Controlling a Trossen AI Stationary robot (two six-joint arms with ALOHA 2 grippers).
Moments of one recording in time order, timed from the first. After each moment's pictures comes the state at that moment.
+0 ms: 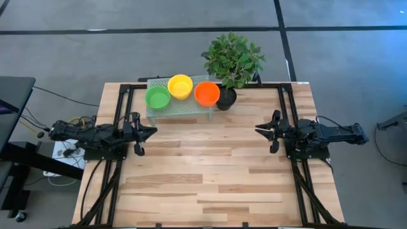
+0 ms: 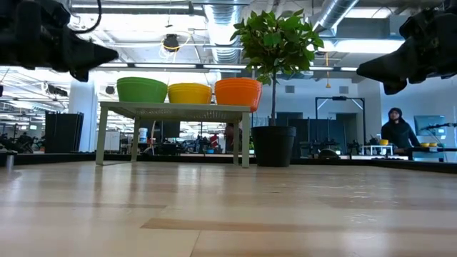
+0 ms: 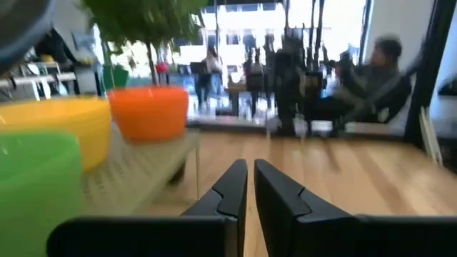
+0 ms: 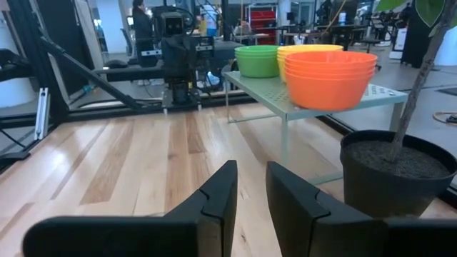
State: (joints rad) left arm -0.23 0.00 0.01 0.09 -0.44 0.07; right arm 0.07 0.00 0.07 -0.13 0.29 0.05
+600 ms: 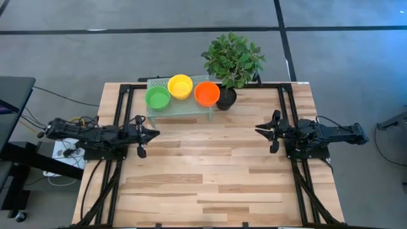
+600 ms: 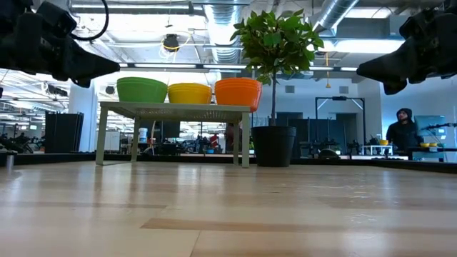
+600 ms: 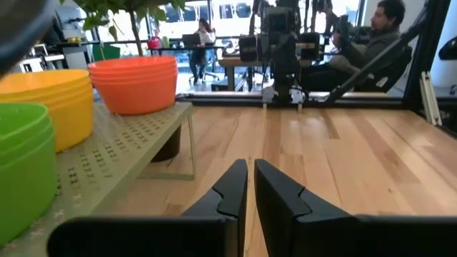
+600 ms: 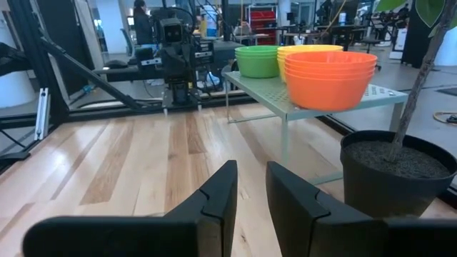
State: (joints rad) left arm -0.22 0.11 0.01 0.07 -0.41 0.07; right arm 0.07 0.00 0.07 -0.13 0.29 0.05
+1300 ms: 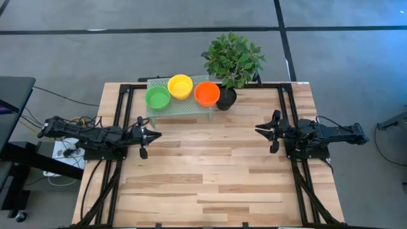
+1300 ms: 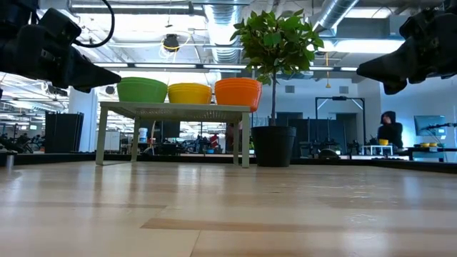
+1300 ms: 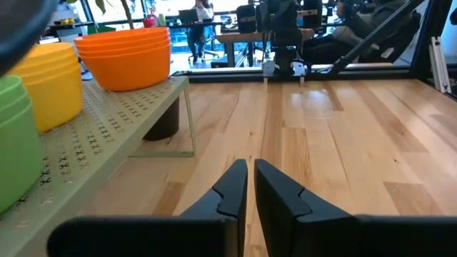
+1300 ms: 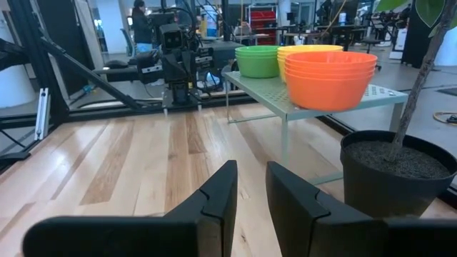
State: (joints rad) left arm -0.22 0.21 0.01 0.08 -0.41 0.07; right arm 0.07 0.00 0.07 -0.13 0.29 0.05
